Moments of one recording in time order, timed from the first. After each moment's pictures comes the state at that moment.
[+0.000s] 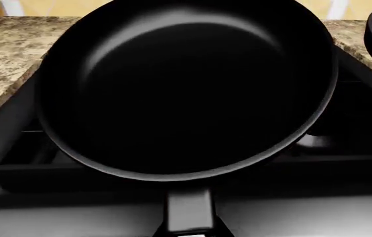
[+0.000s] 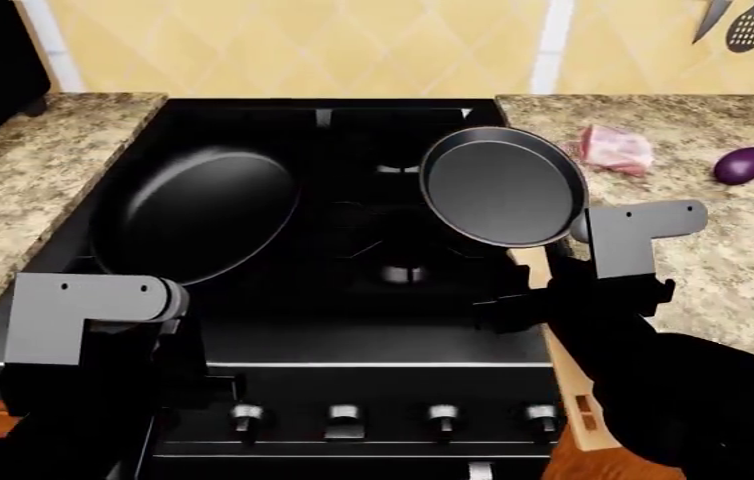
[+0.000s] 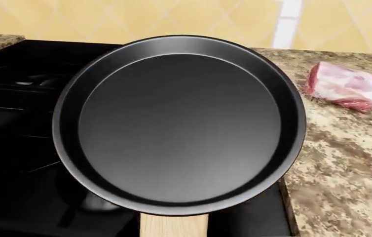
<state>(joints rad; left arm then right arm) -0.45 -0.77 0.07 0.74 -1.72 -0.99 -1.14 0.63 0.52 -0.16 -0.45 1.09 1.11 0.61</state>
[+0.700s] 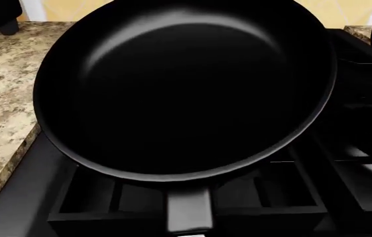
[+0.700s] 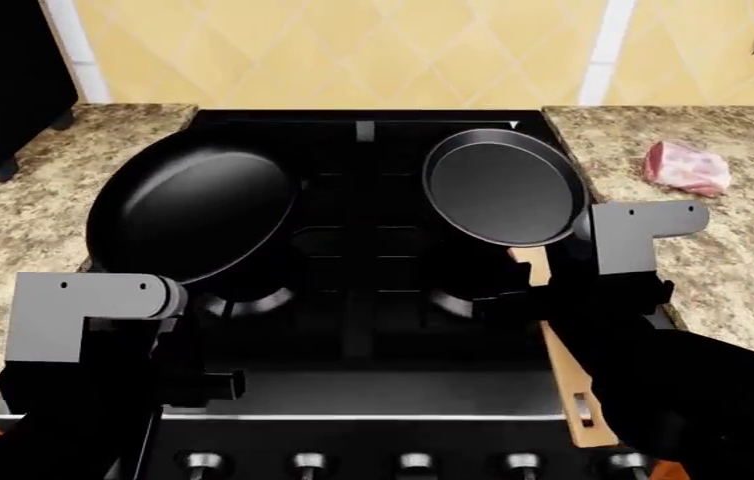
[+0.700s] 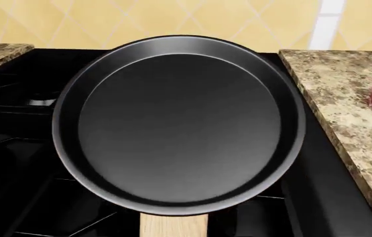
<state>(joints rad) -0.45 -0.77 0.08 0.73 -1.70 -0.98 -1.13 0.64 0.51 -0.15 -0.42 1.11 1.10 0.62</state>
